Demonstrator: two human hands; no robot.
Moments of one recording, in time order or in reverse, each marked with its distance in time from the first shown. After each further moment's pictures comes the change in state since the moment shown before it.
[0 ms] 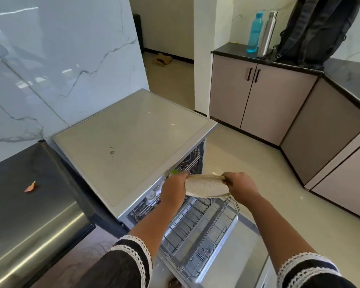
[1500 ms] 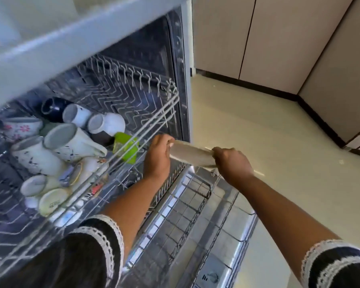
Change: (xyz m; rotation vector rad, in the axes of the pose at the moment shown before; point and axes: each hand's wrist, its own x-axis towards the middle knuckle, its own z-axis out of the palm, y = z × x) left_hand 0.143 -0.229 0.375 -0.060 0.086 0.120; right_hand 0.243 0.182 0.354 -0.131 0.146 -0.060
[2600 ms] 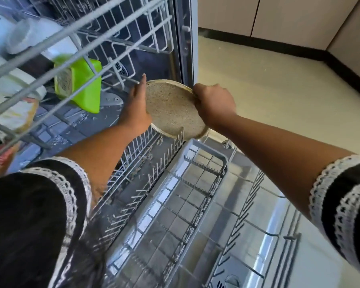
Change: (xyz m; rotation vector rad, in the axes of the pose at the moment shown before) left_hand 0.042 -0.126 0.070 0.085 -0.224 -0.130; right_hand 0.107 -0.018 0.113 0.031 0.228 -0.040
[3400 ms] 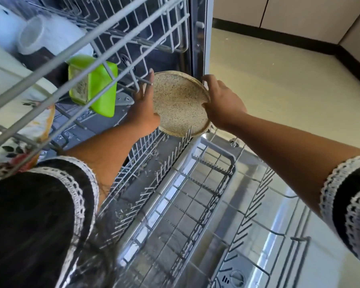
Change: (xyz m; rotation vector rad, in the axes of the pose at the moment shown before) left_hand 0.002 -0.011 -0.007 0.056 -0.093 -0.010; right_hand 0.003 0.000 0.005 0.169 -0.129 0.075
